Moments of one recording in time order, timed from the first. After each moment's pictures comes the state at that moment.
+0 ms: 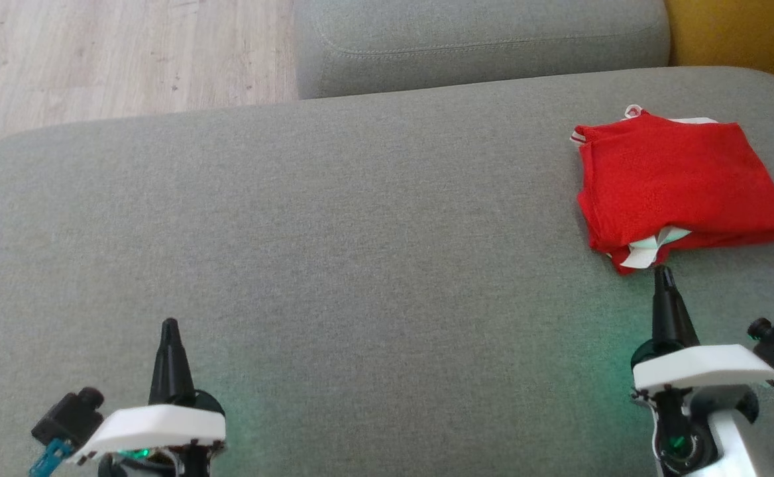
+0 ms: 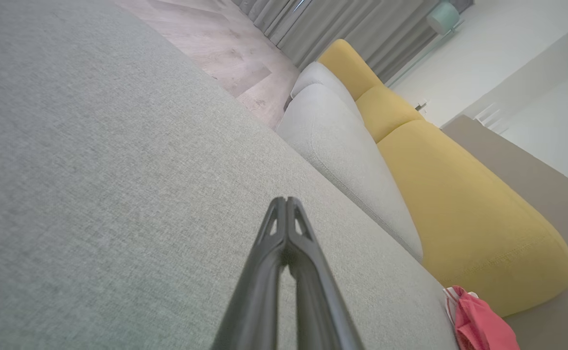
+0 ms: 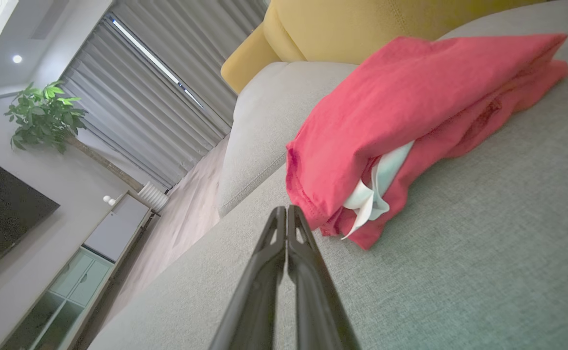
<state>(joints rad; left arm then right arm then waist) -0.02 0.05 -0.10 0.28 -0.85 -0.08 -0.13 -0.10 -0.05 0.00 0.37 0.73 0.13 -0.12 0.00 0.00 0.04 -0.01</state>
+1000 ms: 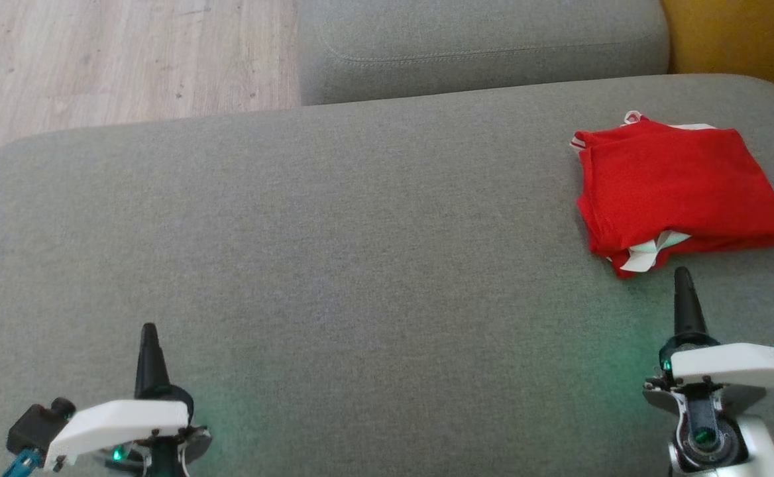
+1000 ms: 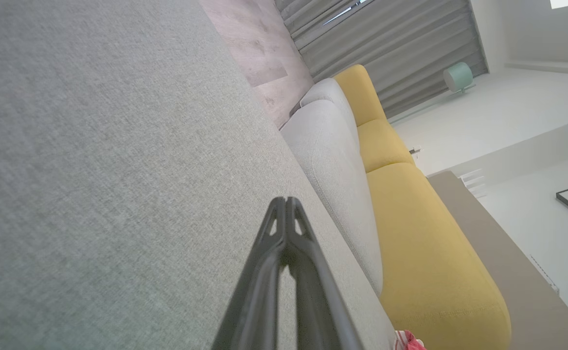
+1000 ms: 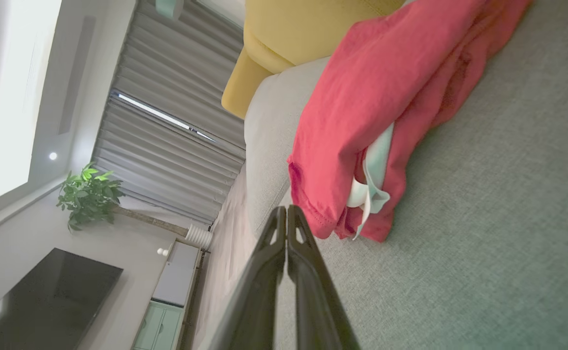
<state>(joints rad) -0.04 0.05 -0.04 0.28 -1.14 -0.09 -0.04 -0.09 -0.05 -0.04 0.34 1.06 0.13 -0.04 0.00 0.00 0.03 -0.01</state>
